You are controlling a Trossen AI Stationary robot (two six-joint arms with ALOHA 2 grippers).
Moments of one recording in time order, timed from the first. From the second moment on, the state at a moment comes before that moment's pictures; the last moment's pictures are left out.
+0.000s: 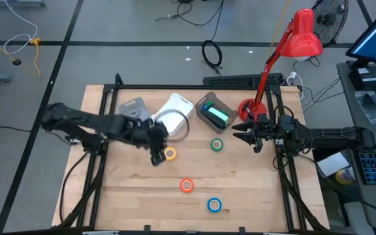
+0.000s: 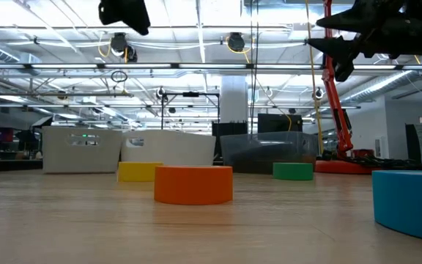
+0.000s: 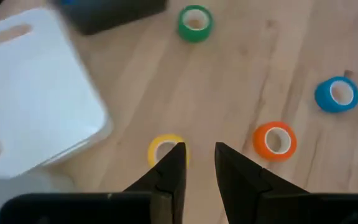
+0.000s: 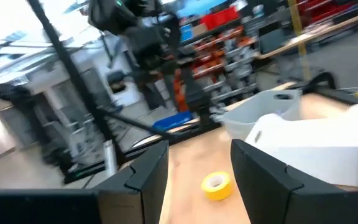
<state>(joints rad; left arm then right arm) -0.19 1.41 1.37 -0.96 -0.21 -0.54 -0.14 0.56 0.20 0.46 -0.14 0.43</state>
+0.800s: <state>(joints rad) -0.25 1.84 1.37 -0.95 -0.29 -0.37 -0.14 0.56 0.20 0.42 -0.19 0.43</state>
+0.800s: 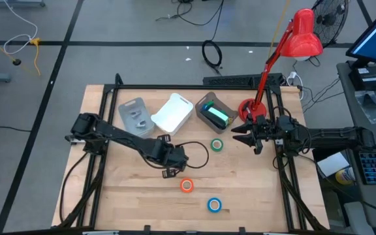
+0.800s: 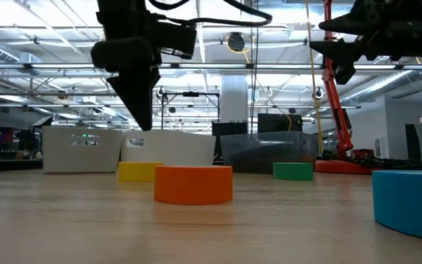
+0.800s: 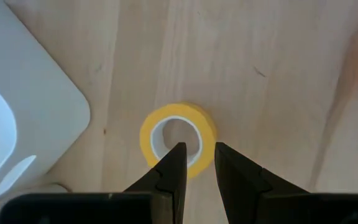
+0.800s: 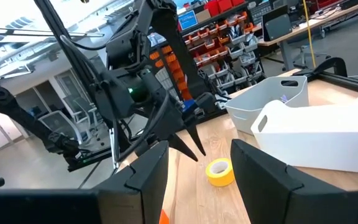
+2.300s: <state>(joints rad) -0.20 1.84 1.31 -0.85 -0.16 -0.57 -0.14 0.56 0.20 0.41 -0.19 0.42</state>
